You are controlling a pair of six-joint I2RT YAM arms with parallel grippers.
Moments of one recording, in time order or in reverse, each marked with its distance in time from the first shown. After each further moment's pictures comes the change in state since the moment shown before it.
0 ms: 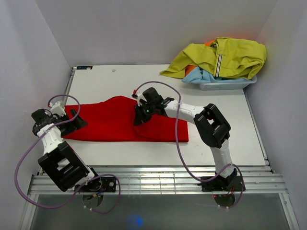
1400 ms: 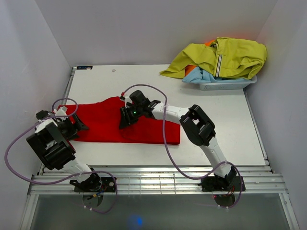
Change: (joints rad) left arm -0.001 0.314 0.071 -0.035 -0.076 -0.037; right arm 0.082 0.213 0.229 0.057 -0.052 0.151
